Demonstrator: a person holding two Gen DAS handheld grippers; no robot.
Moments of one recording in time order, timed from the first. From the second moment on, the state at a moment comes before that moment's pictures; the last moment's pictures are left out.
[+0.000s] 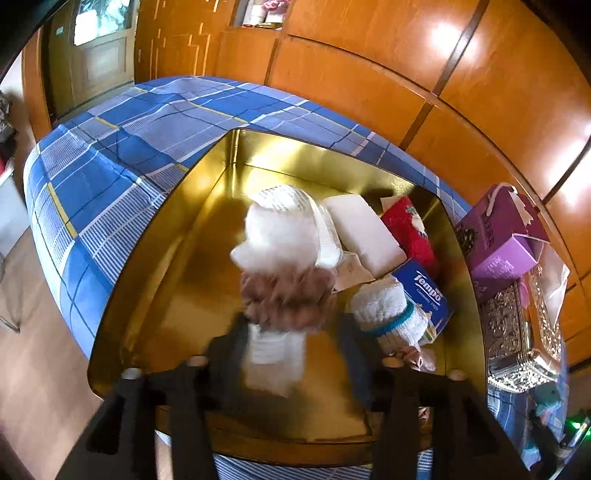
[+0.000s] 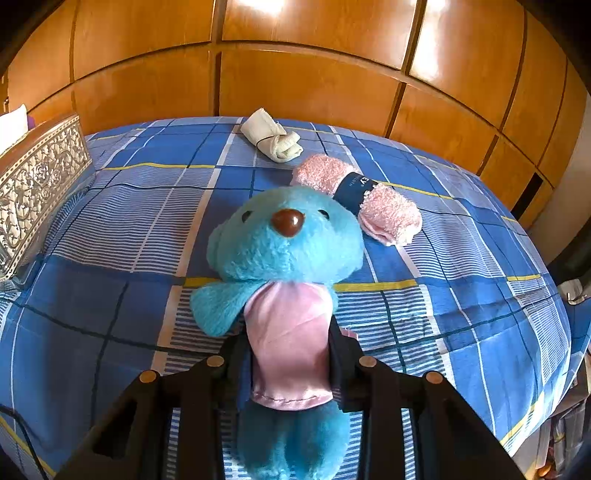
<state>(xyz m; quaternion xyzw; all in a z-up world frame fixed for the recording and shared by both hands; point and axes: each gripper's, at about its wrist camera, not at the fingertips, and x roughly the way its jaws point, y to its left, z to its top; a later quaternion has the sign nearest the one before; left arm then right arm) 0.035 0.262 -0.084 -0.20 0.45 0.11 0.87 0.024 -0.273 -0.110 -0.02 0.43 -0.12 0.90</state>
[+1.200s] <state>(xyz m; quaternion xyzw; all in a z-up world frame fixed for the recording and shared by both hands) -0.007 0.306 -0.020 -0.16 0.34 0.20 0.90 0.072 0.078 0.012 -0.10 0.40 0.38 0.83</state>
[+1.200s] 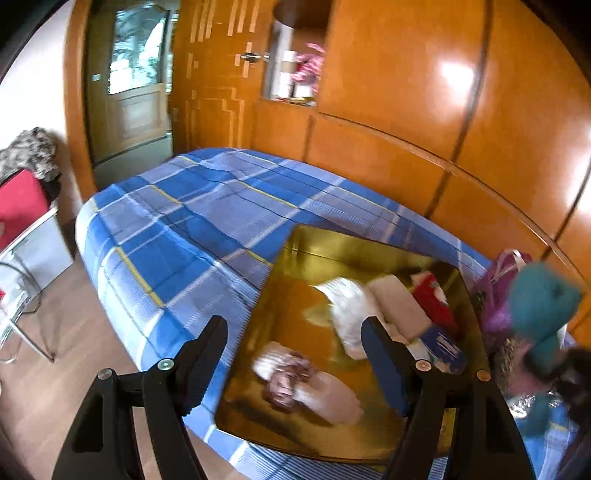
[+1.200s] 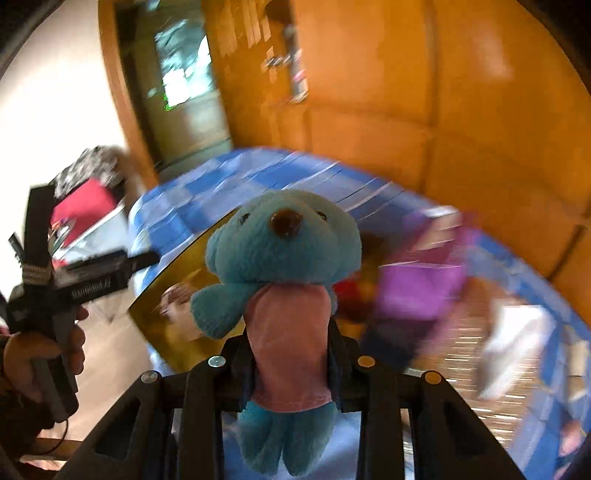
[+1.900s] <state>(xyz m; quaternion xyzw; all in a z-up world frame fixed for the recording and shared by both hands) -0.015 0.303 -0.015 -0.15 0.33 0.19 0.91 0.075 0.120 -0.040 -0.05 0.45 0.39 0.80</state>
